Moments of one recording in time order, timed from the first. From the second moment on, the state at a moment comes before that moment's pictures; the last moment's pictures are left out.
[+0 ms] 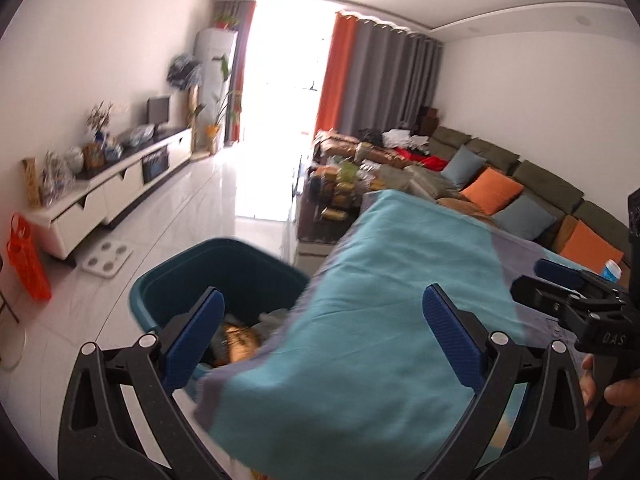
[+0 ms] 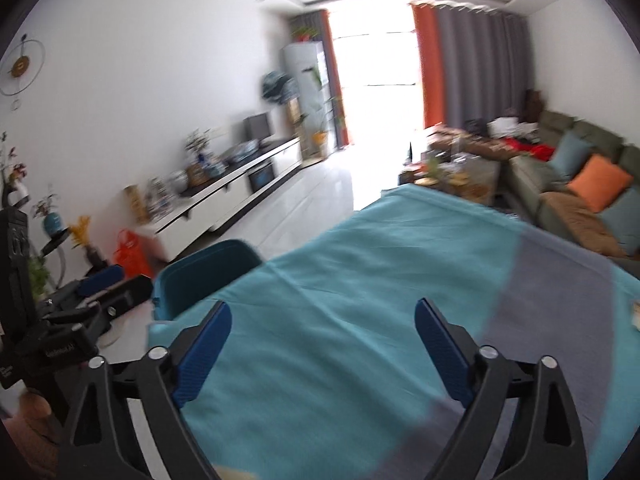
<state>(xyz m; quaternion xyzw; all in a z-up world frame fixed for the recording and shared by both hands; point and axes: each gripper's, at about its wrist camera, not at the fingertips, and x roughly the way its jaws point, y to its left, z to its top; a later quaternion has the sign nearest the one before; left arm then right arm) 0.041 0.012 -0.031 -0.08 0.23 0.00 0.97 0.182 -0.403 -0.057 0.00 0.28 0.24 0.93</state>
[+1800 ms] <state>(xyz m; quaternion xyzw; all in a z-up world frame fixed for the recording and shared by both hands) 0.015 -0.130 0.001 0.00 0.10 -0.09 0.99 0.085 -0.550 -0.048 0.05 0.15 0.00 0.99</state>
